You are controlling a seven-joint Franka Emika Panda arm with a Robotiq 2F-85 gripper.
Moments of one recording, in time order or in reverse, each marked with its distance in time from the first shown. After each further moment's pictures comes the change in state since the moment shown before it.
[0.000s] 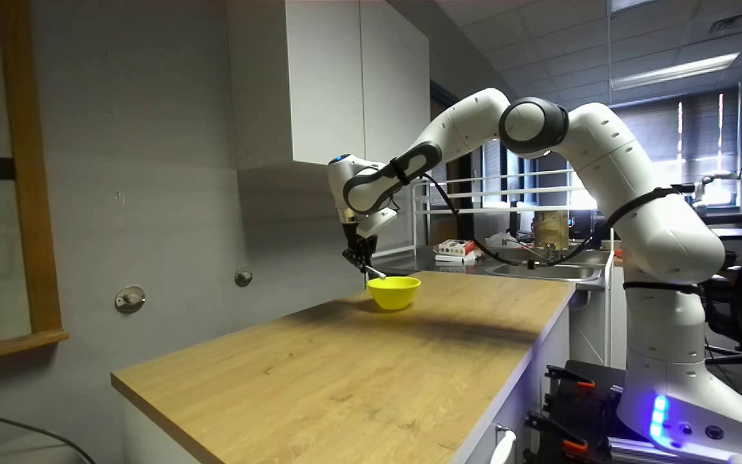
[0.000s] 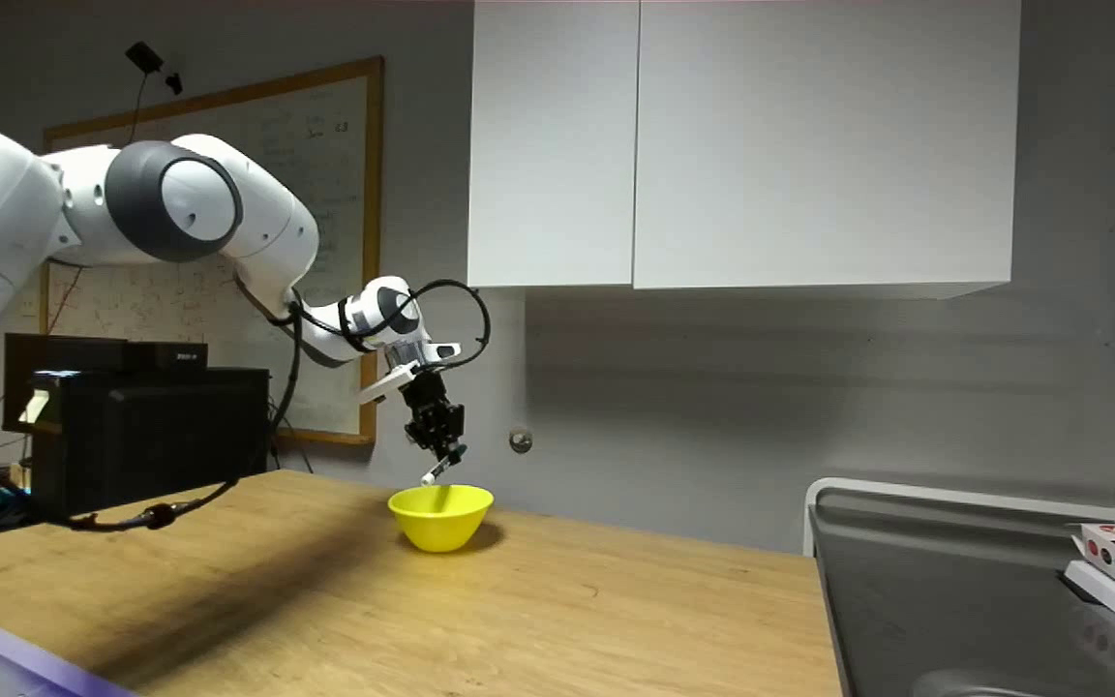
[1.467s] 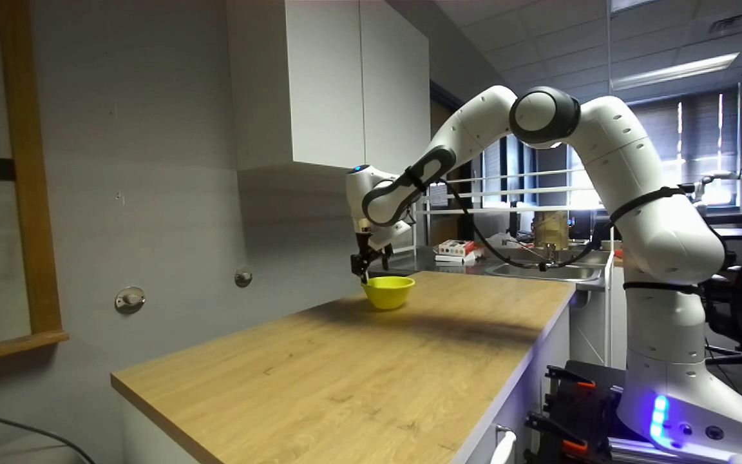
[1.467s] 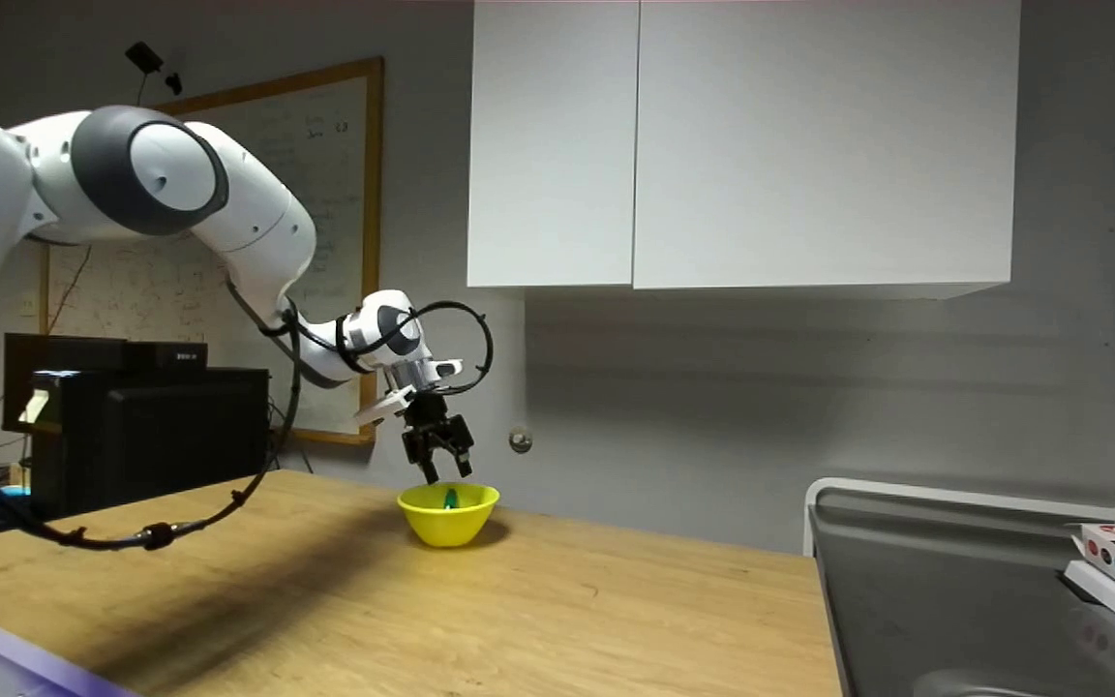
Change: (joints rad) arm -0.007 -0.094 -0.039 -0.231 0.003 0.201 0.106
